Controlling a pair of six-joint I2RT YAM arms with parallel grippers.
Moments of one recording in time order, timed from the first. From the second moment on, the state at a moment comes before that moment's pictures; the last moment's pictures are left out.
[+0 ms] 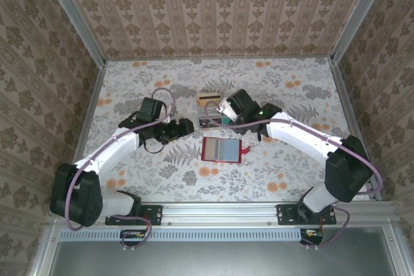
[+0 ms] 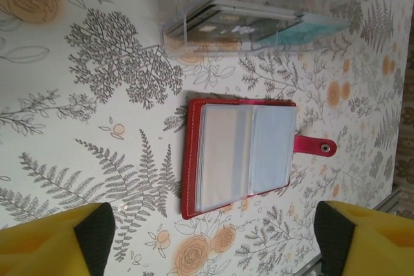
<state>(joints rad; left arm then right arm) -0.43 1.29 0.81 -0.48 0.50 -0.62 0.67 1.52 1.16 -0.62 0.25 -0.32</state>
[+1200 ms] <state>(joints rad) -0.63 1.64 0.88 -0.35 0.51 -0.66 0.67 1.57 0.81 -0.42 -0.04 0.70</state>
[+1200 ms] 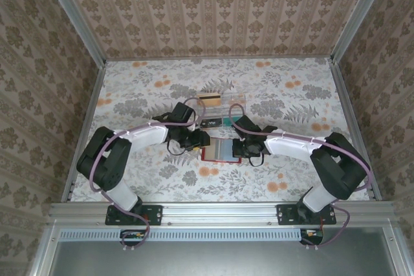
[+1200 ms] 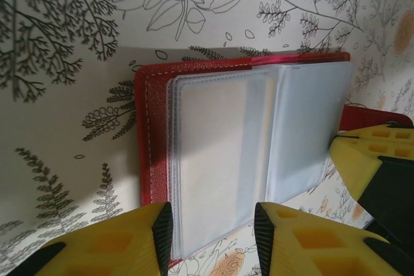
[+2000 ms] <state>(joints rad) -0.66 1.71 0.91 -0.35 0.50 -0.65 0.67 1.58 0.81 -0.40 -0.04 0.72</state>
